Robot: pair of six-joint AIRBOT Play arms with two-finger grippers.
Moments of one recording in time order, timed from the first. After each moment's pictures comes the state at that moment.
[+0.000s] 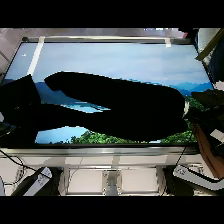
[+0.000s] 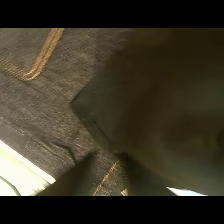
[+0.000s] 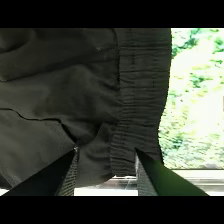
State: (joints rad) left arm 0.53 -1.00 0.75 1.78 -0.98 -1.74; right arm -0.64 -1.24 0.99 -1.21 1.37 1.16
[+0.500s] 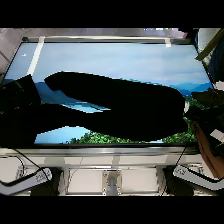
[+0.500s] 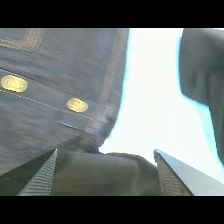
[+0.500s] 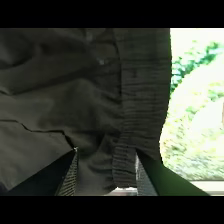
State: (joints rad) left arm 0.42 -1.31 1.26 1.49 -0.99 -1.71; right arm -0.64 -1.24 0.99 -1.18 1.32 1.16
